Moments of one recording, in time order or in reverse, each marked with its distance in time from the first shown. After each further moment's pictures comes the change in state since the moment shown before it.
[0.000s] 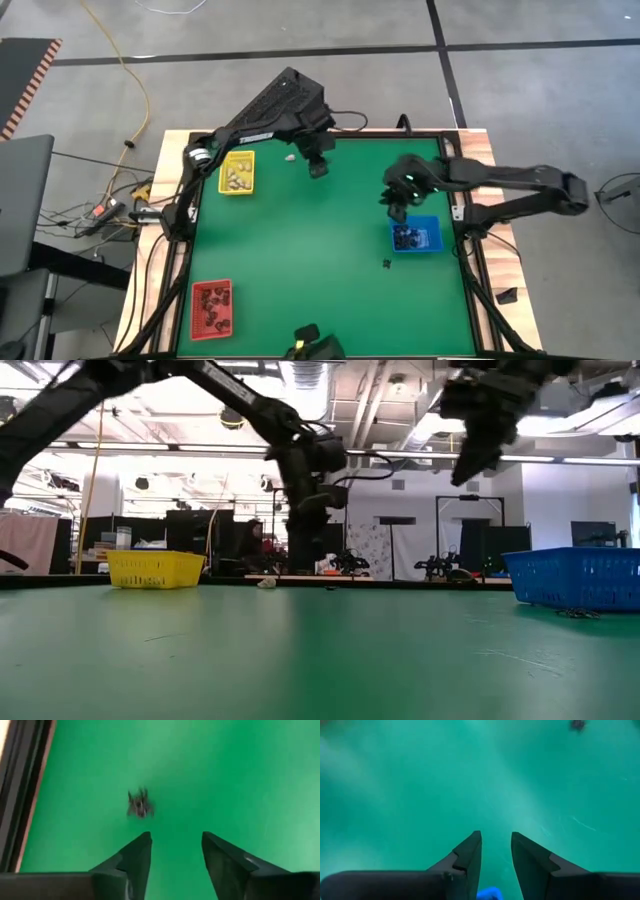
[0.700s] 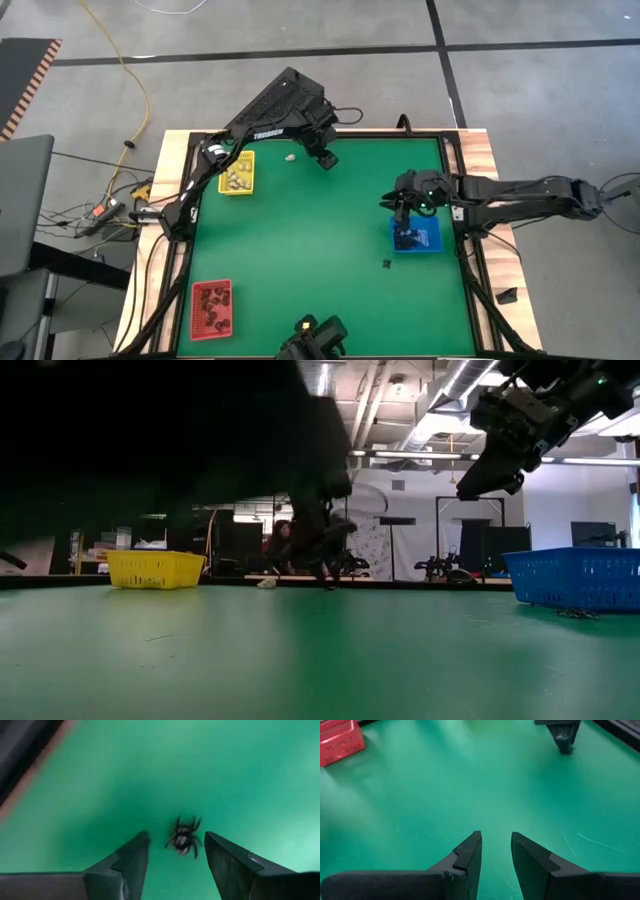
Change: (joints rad) left arm 0.060 0.189 0.136 0.038 0.036 -0.332; right arm 0.074 -0.245 -0.367 0.405 0.115 0.101
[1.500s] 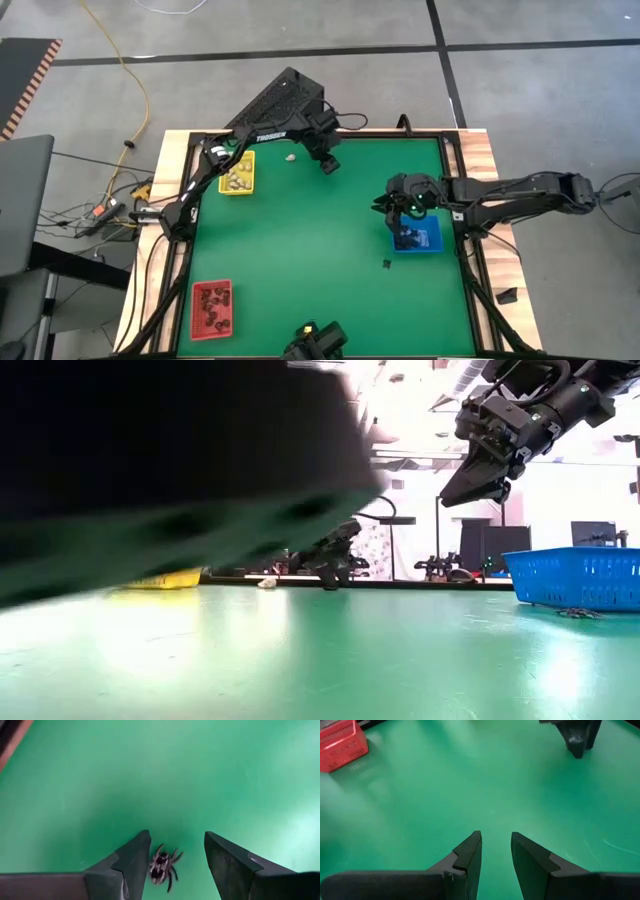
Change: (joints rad) left arm -0.021 0.027 0.011 -0.077 0.082 0.131; right arm 0.026 0.127 0.000 0.126 -0.002 0.061
